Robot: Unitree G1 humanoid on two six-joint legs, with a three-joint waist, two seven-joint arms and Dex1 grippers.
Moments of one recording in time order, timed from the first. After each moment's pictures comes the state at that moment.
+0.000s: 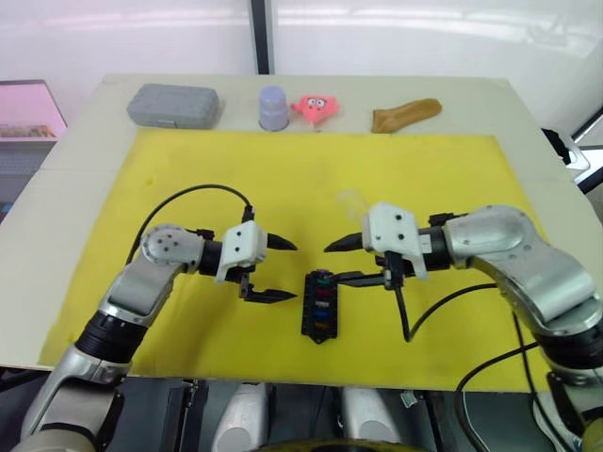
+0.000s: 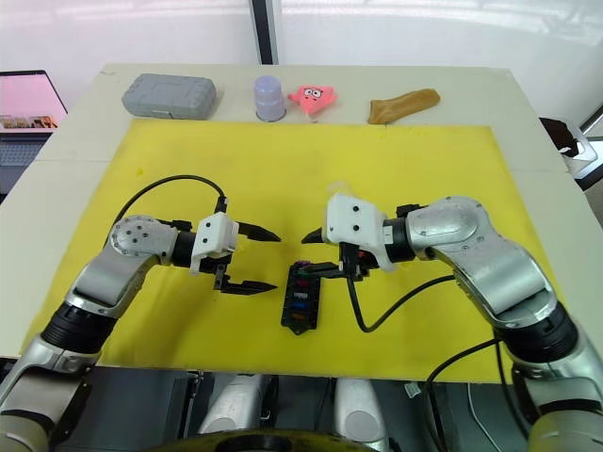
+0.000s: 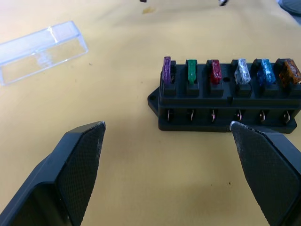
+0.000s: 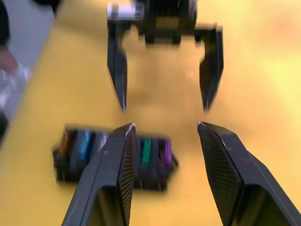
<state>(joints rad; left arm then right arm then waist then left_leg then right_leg) -0.46 0.62 -0.26 -0.09 -0.26 0.19 -1.25 -0.53 -0.78 0.21 -0.54 0.42 0.72 1.05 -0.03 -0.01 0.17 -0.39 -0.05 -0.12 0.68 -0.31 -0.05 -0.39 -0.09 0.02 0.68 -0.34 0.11</state>
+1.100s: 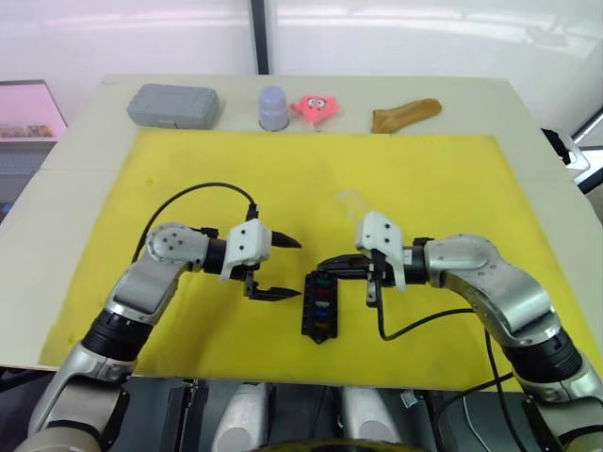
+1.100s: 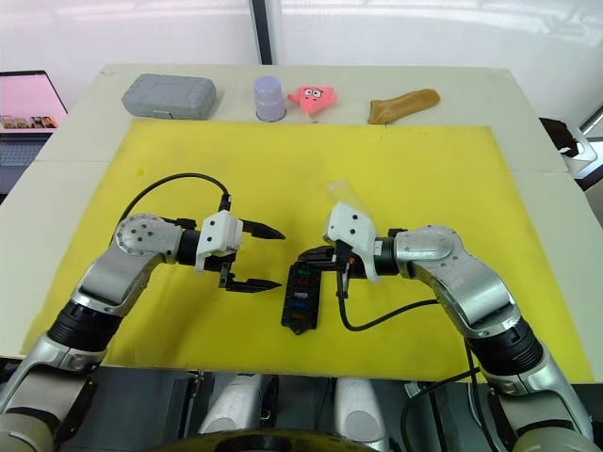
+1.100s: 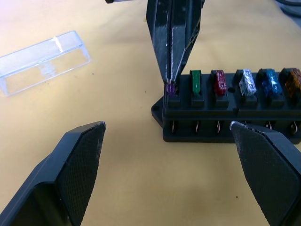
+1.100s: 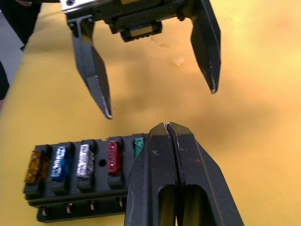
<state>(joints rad) -0.46 0.59 -0.26 -0.08 -0.25 0.20 -1.24 -0.41 -0.69 0.23 -0.42 0.41 0.69 0.96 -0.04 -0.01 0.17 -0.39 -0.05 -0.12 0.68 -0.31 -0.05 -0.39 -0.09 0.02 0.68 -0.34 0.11</state>
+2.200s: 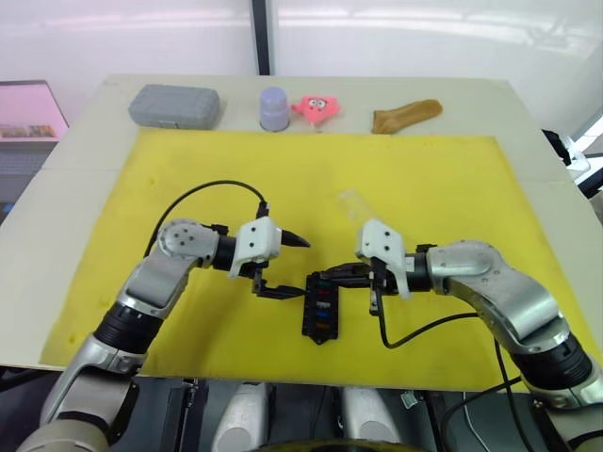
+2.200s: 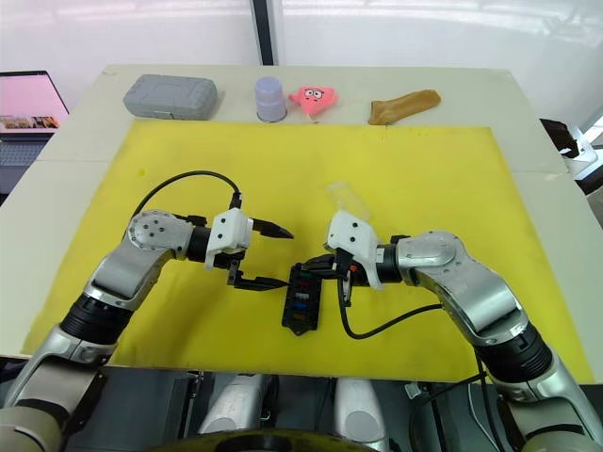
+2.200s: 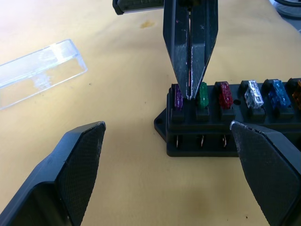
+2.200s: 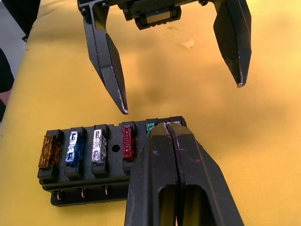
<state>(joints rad) -0.51 0.57 -0.29 -0.05 -0.24 0.19 -1.26 -0.38 -0.73 0.24 -0.48 0.41 0.76 0.94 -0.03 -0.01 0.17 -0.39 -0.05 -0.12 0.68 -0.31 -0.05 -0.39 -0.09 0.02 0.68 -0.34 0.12</state>
